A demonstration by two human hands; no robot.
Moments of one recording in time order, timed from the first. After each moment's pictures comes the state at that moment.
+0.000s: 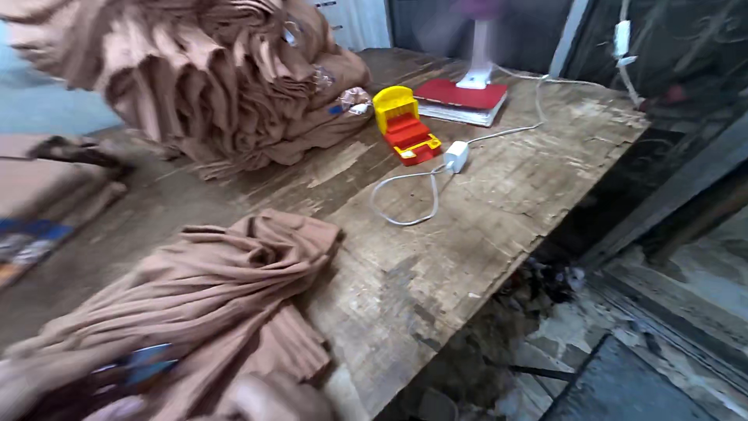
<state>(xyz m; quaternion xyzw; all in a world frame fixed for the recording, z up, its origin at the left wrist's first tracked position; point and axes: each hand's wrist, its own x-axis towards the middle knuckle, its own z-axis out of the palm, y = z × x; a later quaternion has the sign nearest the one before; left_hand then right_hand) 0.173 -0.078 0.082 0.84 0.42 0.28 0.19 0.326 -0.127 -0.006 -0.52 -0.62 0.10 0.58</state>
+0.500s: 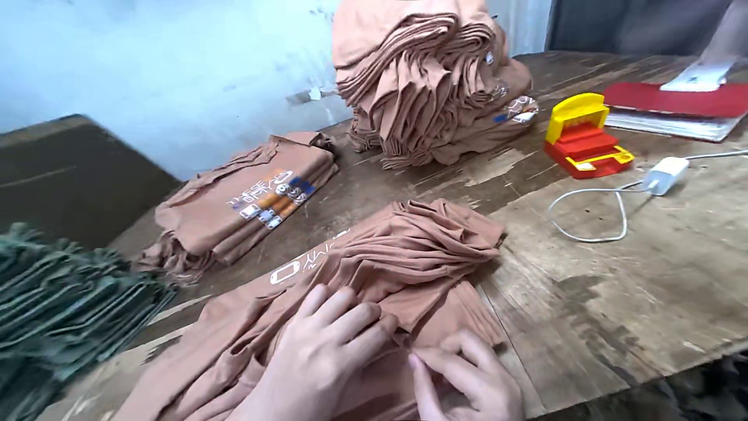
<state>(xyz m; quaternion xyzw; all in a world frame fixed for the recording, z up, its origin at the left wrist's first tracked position) 0.149 -0.081 0.047 0.89 0.30 0.27 -0.22 0.352 -0.132 -0.013 -0.46 -0.63 0.11 0.61</state>
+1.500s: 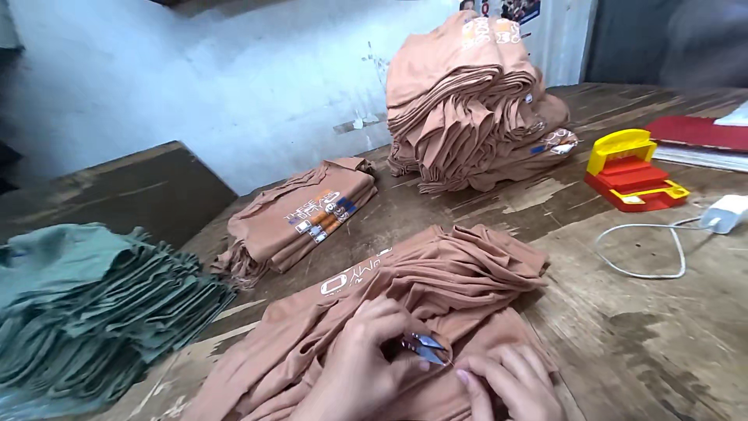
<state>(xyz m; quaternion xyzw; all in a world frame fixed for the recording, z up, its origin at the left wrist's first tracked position) 0.136 -0.070 0.037 0.85 0.38 0.36 0.05 0.357 -0.124 -0.006 -0.49 -0.69 0.05 0.53</state>
